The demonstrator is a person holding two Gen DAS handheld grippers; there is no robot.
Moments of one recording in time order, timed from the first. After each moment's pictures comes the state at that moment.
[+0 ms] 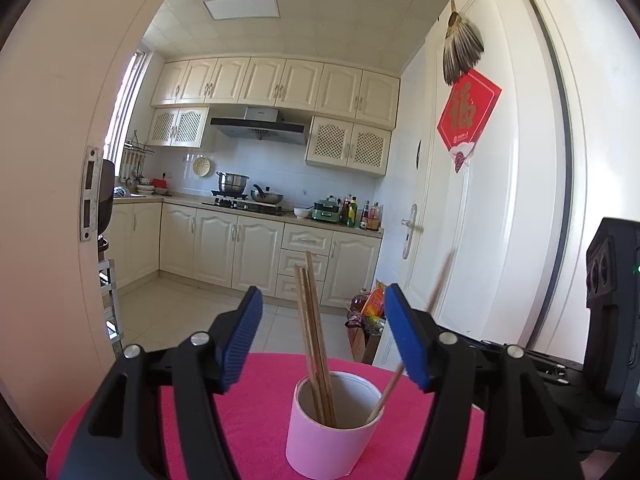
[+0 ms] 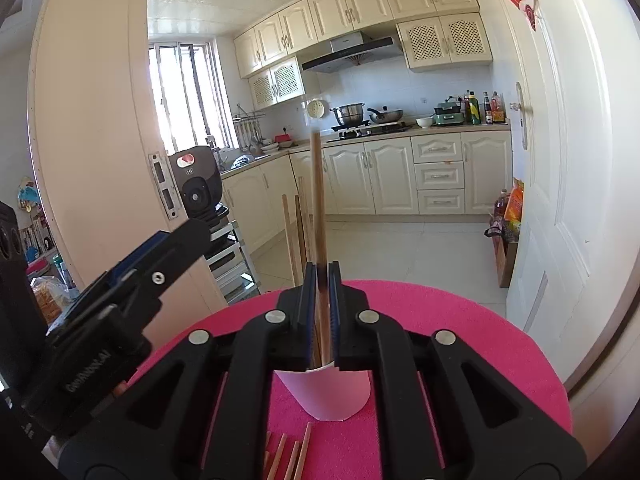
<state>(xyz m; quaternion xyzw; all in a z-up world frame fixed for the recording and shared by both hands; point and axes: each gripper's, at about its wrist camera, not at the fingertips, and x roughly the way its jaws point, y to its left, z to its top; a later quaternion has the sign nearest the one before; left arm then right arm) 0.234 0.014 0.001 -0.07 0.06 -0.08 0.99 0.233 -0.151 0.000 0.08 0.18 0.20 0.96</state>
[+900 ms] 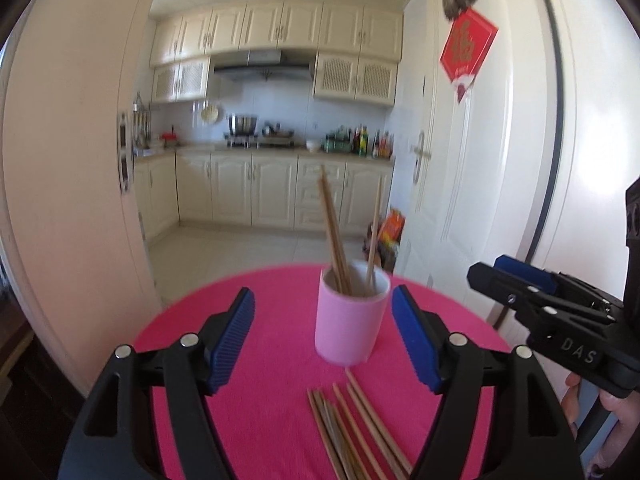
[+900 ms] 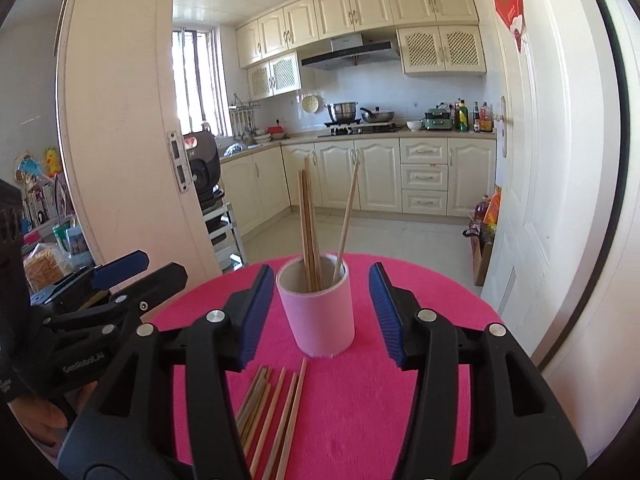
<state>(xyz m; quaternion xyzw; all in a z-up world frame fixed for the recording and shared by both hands) 0.163 0.025 -0.015 -0.03 0.21 -0.06 0.97 0.145 -0.165 -0.008 0.03 0.20 0.19 0.96</state>
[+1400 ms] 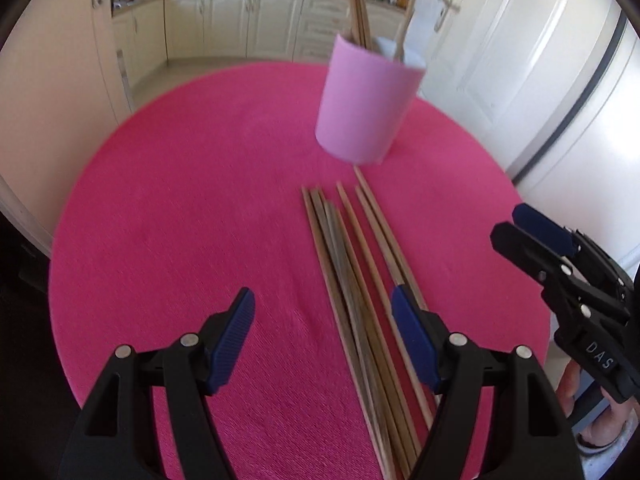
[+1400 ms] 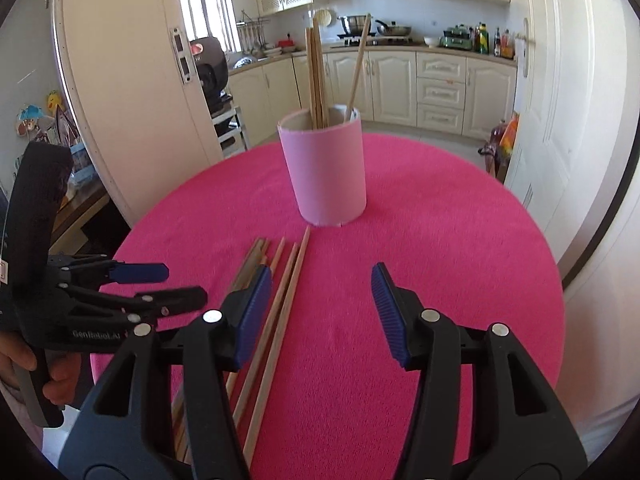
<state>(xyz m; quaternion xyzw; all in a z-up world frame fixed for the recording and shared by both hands) 0.177 0.031 -0.123 -0.06 0.50 -0.08 0.86 0.138 -0.157 -0.087 0.01 0.35 0.21 0.91</state>
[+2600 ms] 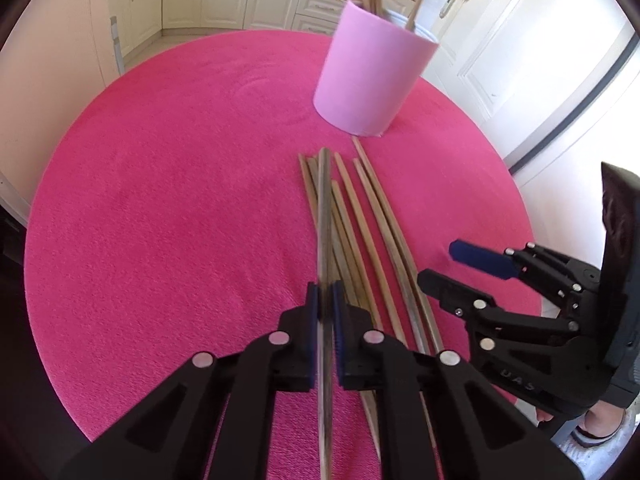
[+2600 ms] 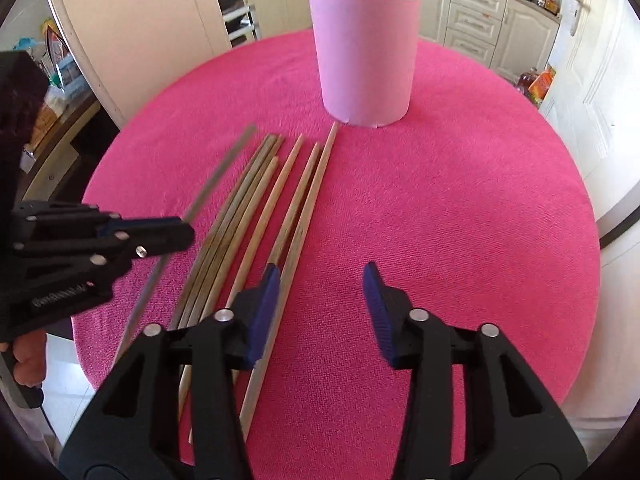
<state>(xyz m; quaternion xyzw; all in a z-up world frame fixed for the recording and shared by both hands) 0.180 0.033 -0.133 -0.10 0.53 -0.09 0.84 0.163 -0.119 -0.125 -0.09 0.50 0.23 0.83</state>
